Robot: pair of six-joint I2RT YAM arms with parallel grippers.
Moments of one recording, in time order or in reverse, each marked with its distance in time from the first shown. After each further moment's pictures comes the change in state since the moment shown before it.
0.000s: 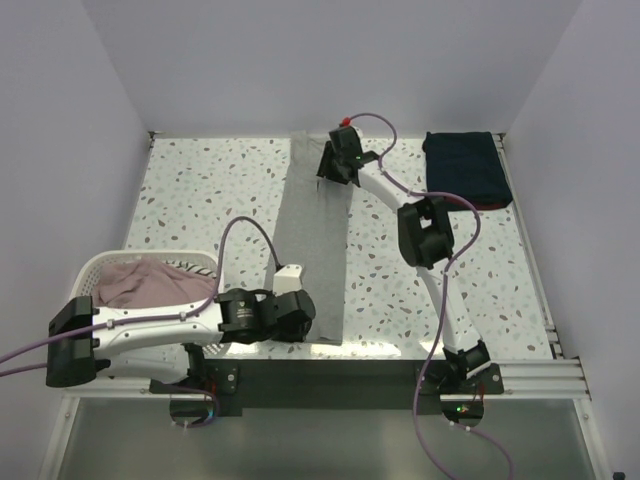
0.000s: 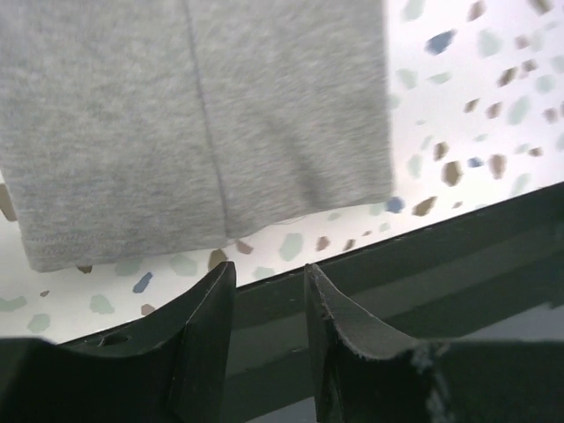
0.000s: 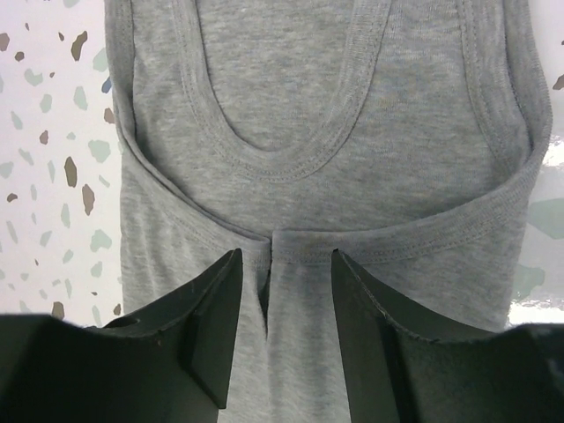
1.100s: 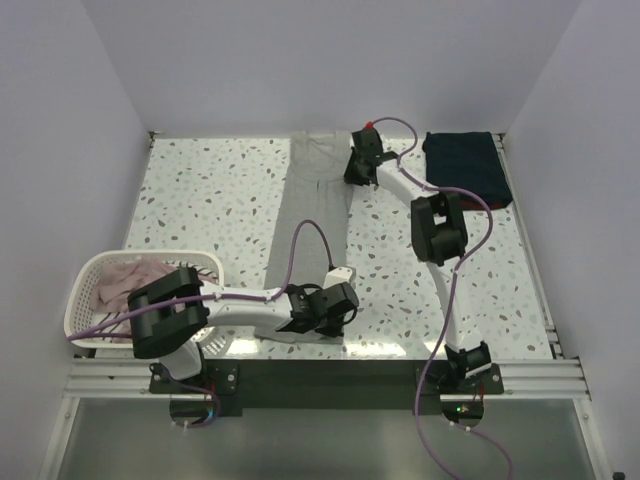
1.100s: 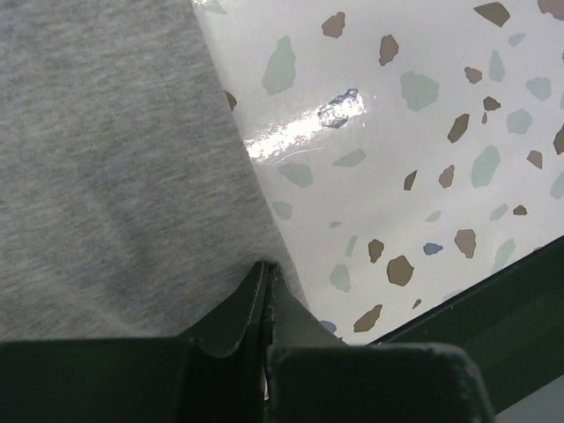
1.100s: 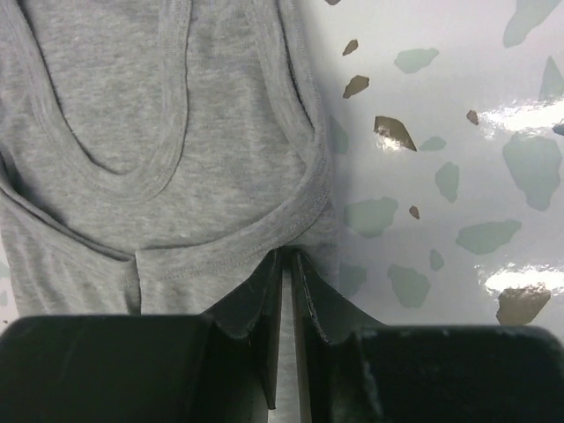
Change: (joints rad) left arm 0.057 0.498 0.146 0.411 0.134 0.219; right arm -0.098 -0.053 -0.133 -0.005 -0.008 -0.023
